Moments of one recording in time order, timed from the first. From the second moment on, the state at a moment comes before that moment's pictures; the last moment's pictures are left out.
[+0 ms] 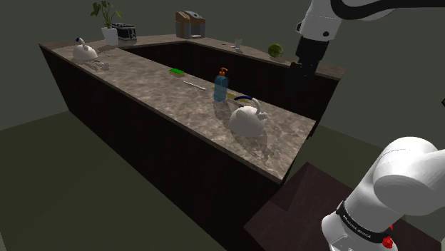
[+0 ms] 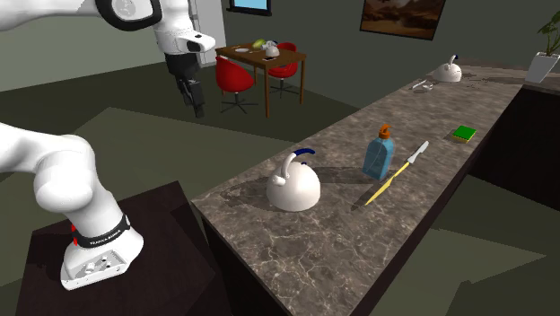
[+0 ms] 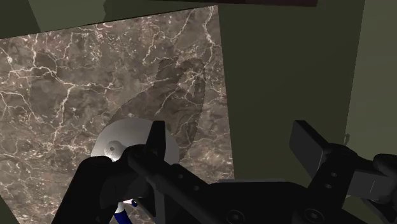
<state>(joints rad) -0.01 -0.75 -0.01 -2.40 0.01 1.68 -0.03</state>
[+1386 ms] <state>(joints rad) -0.03 -0.09 -0.20 -2.08 0.03 2.04 -0.38</state>
